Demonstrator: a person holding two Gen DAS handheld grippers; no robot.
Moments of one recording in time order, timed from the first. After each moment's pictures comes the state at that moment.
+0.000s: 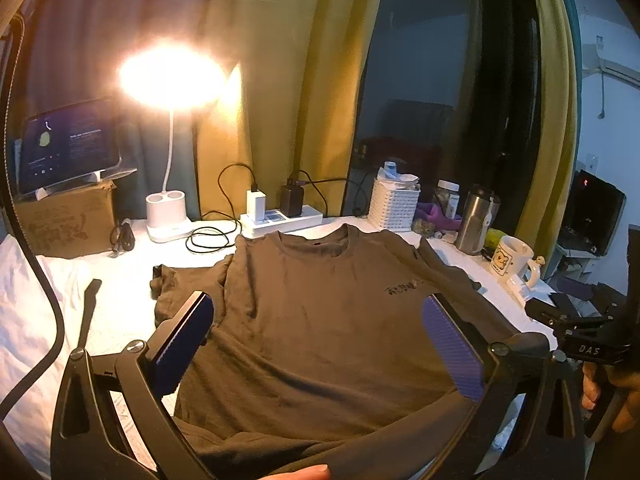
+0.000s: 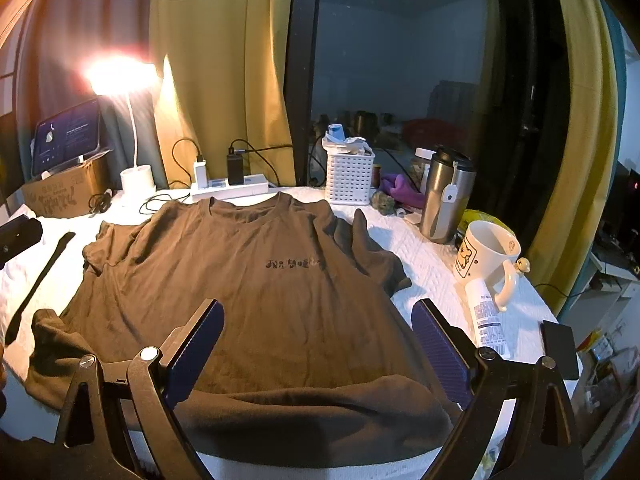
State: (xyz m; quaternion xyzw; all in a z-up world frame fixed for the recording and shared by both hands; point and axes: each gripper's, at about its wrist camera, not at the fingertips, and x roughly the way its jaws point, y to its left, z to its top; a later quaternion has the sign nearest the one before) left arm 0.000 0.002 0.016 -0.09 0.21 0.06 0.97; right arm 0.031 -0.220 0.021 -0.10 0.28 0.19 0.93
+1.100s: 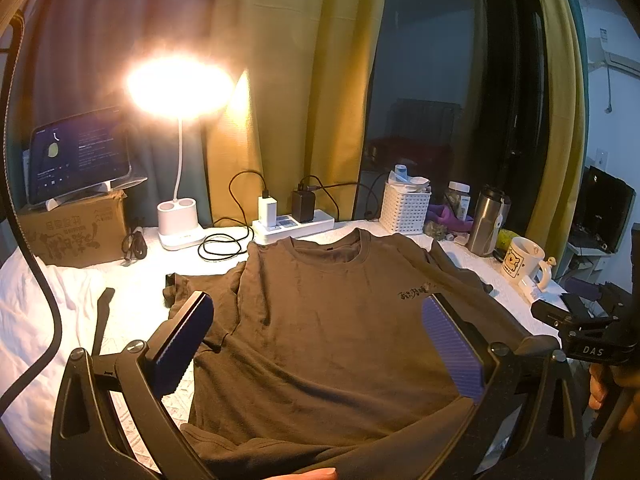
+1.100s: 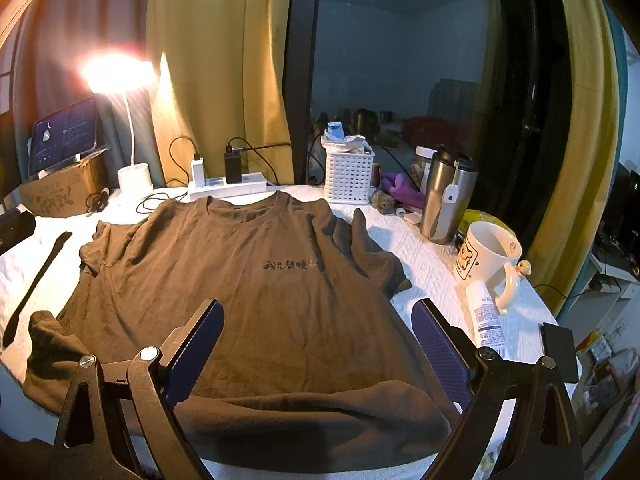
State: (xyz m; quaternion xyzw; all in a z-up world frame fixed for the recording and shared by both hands) left arm 0.003 0.006 0.025 -0.07 0.21 0.07 0.97; right arm 0.032 -0.219 0.020 -0.10 0.28 0.19 0.93
